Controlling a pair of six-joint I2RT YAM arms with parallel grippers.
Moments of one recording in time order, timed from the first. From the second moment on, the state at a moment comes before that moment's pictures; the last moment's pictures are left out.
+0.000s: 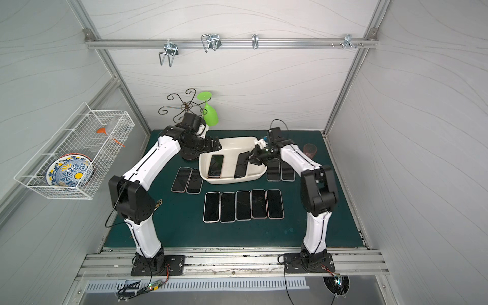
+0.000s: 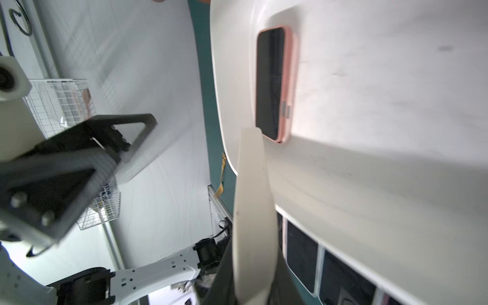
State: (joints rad) left arm -0.30 1.85 1.87 -0.98 0.22 -0.38; right arm 0.31 1.85 1.53 -0.69 -0.87 0.51
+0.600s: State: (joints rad) left arm -0.28 1.81 1.79 -0.90 0.32 -0.39; right arm 0.14 1.64 1.36 -1.32 -0.18 0.03
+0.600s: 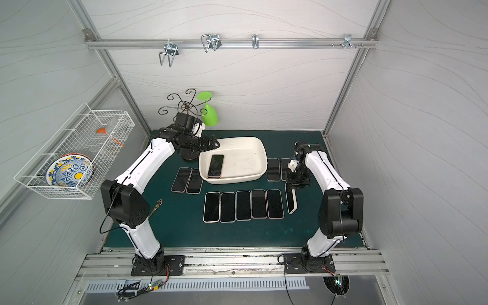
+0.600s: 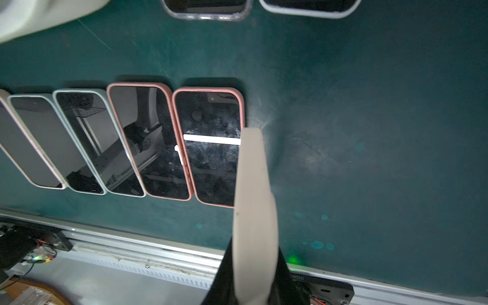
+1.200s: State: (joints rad) left arm -0.28 1.84 1.75 -0.89 0.35 -0.39; right arm 0.14 1.81 1.30 -1.18 -0.21 0.03
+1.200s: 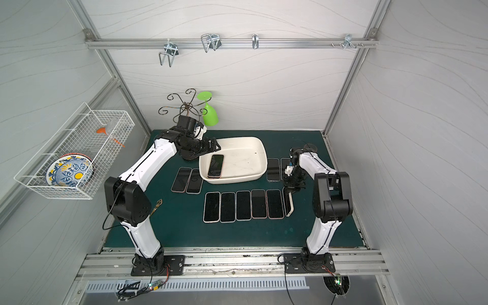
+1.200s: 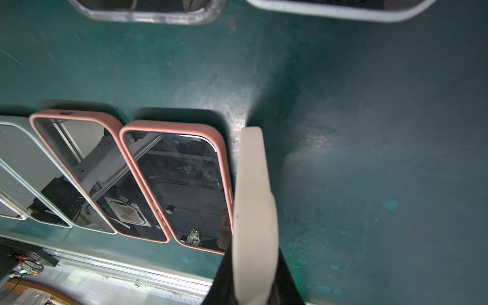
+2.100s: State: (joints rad) left arm -0.28 1.86 1.74 -0.89 0.34 -0.38; right arm 0.03 1.88 1.24 -1.07 -0.24 0.09
